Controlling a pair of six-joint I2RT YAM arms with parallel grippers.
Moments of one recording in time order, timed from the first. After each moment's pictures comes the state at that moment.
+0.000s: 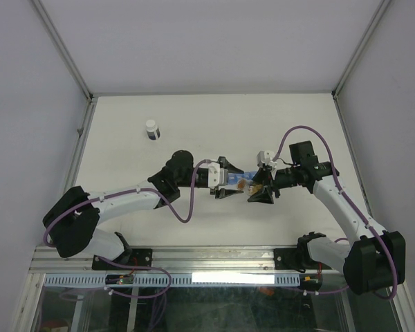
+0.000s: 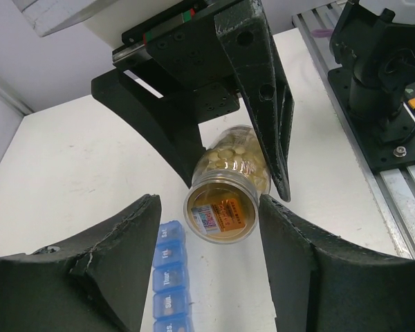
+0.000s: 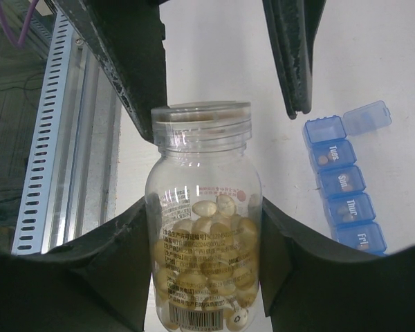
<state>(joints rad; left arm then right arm) -0.89 1.41 0.76 0.60 0.68 0.37 0.25 1.10 0.78 -0.75 -1.15 -0.91</state>
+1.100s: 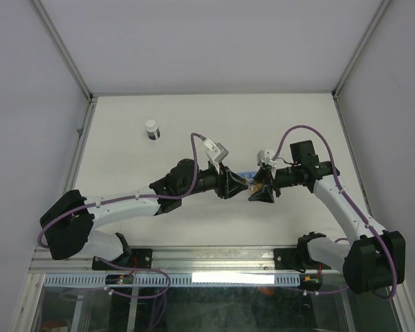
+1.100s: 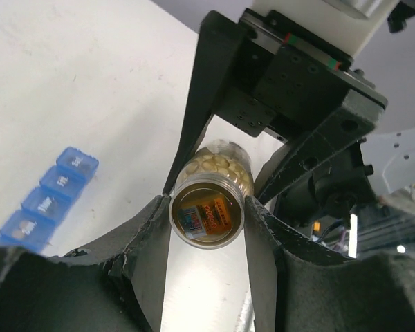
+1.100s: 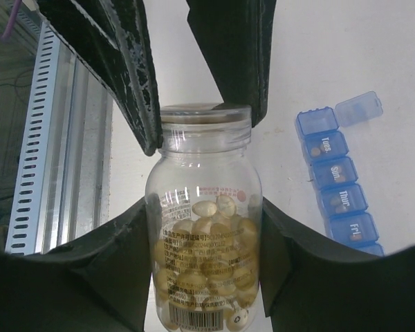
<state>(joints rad) -0.99 1.38 0.74 0.56 0.27 -0.39 0.24 1.10 0.79 -0.76 -1.13 -0.91</state>
